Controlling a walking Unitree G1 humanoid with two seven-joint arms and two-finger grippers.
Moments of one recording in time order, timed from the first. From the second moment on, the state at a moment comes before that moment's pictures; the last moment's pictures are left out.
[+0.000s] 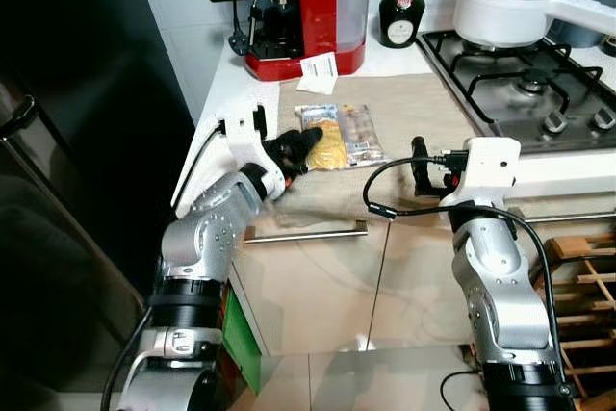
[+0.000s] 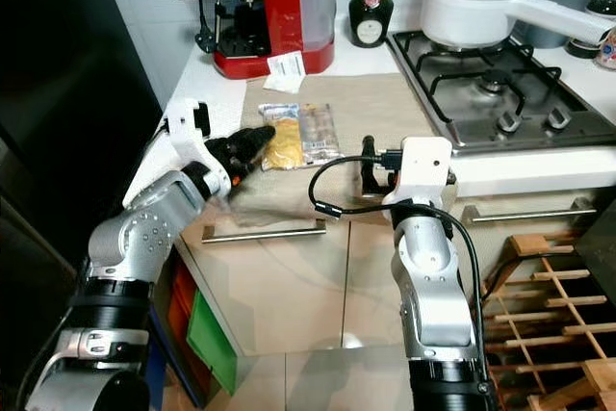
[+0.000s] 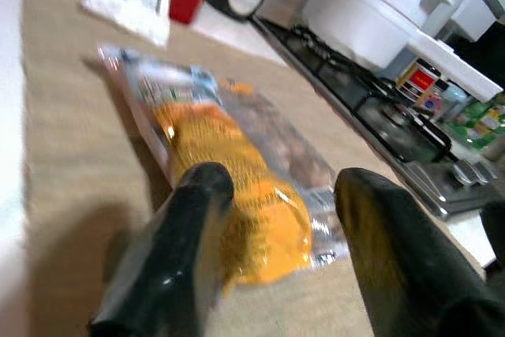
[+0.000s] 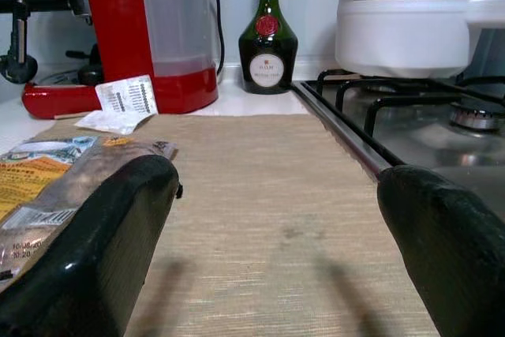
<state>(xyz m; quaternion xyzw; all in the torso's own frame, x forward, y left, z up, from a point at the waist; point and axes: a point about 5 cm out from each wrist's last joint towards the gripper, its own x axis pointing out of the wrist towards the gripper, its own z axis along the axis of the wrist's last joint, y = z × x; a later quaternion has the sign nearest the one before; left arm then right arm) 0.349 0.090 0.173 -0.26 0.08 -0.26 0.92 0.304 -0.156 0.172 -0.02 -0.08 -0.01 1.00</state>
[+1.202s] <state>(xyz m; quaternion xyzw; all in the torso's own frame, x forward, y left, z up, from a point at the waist) 0.357 0.096 0.168 -0.28 0.08 -0.21 0.93 0.304 -0.159 0.170 -0.02 -0.08 -0.02 1.00</state>
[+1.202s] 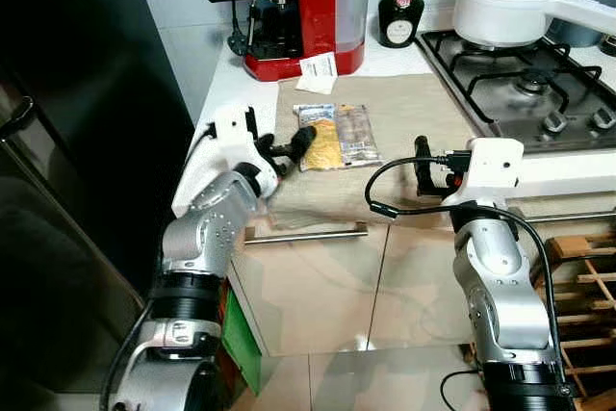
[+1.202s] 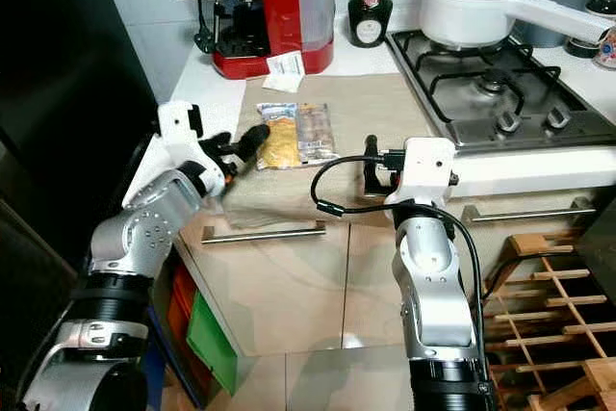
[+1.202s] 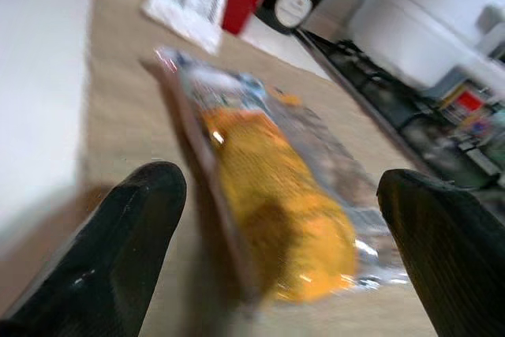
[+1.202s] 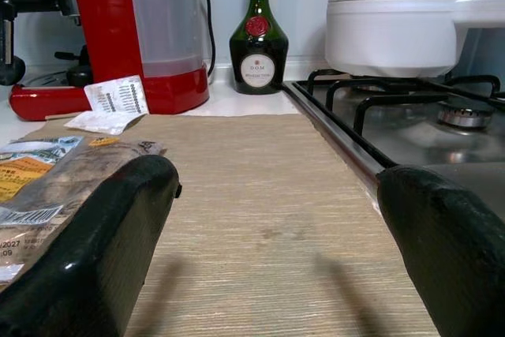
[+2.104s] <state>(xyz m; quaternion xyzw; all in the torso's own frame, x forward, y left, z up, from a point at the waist) 0.360 0.073 0.153 -0.22 0.11 -0.21 0.95 0.304 -0.158 0.169 -0.02 -0.08 -0.02 1.00</state>
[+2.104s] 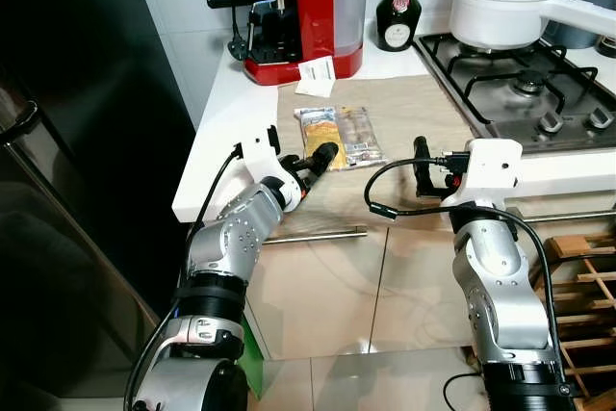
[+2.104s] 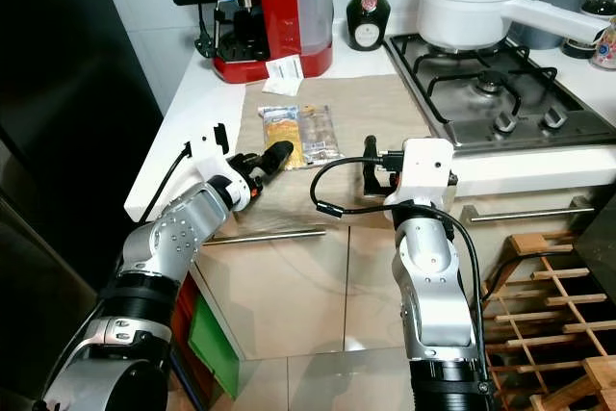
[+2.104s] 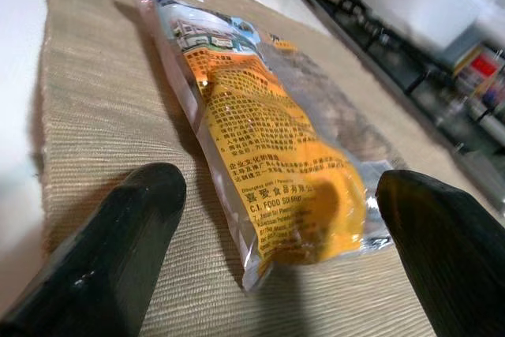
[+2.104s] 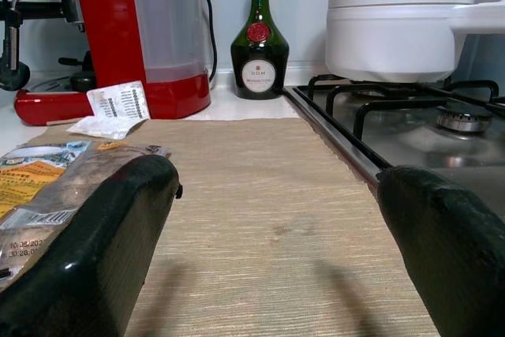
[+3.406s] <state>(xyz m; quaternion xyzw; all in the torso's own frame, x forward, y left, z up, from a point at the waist) 0.359 0.047 0.138 -0.16 0.11 -0.31 0.93 0.304 -0.157 0.168 -0.02 -0.08 -0.01 1.00</state>
